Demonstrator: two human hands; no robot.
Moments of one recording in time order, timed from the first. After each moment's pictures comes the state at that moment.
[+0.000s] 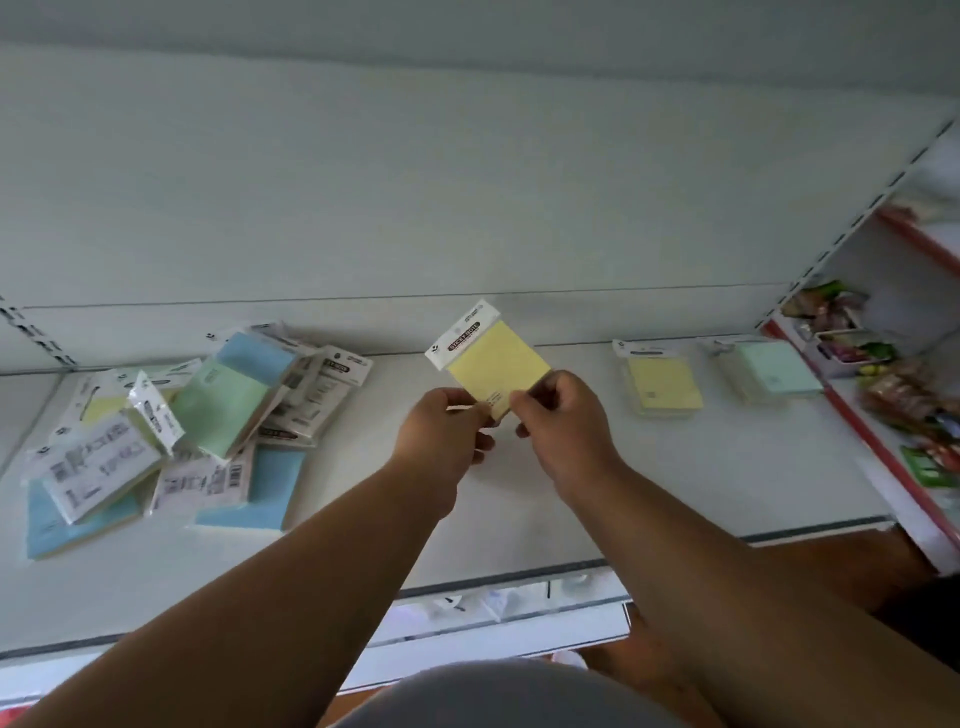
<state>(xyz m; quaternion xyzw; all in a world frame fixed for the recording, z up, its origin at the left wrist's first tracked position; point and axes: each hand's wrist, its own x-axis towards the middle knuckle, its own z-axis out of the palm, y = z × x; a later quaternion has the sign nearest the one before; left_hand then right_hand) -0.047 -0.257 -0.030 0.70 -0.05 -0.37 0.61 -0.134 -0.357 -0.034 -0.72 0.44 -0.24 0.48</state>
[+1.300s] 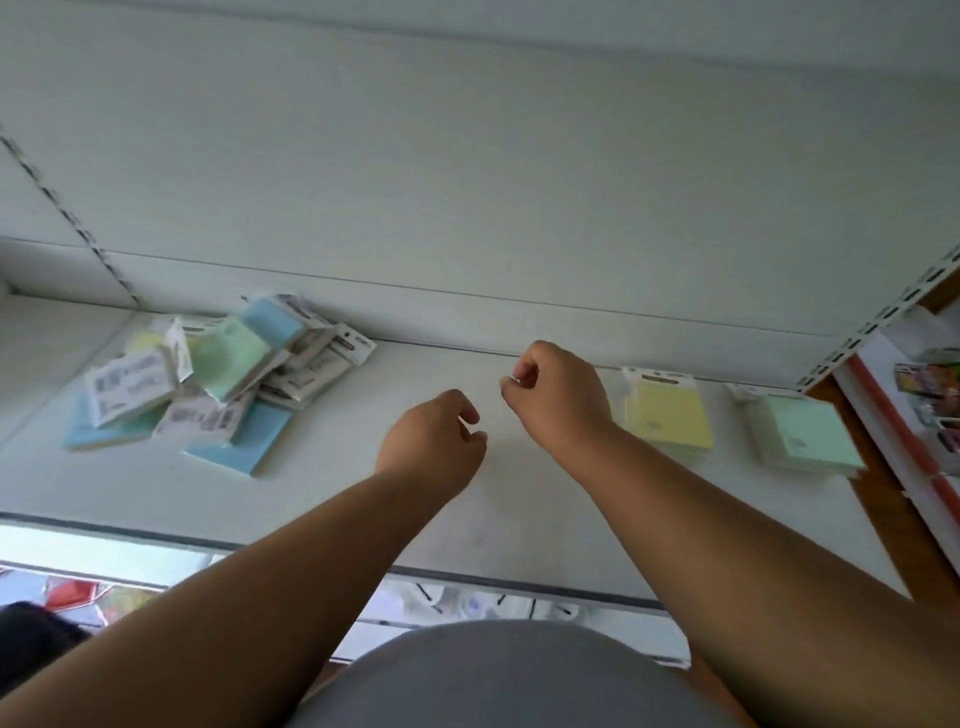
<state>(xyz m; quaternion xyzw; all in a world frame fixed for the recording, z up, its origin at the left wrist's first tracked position) -0.084 -0.275 -0.033 0.92 -0.22 -0.12 0.29 -0.131 -0.421 -0.012 -0.91 0.26 -0.16 0.28</state>
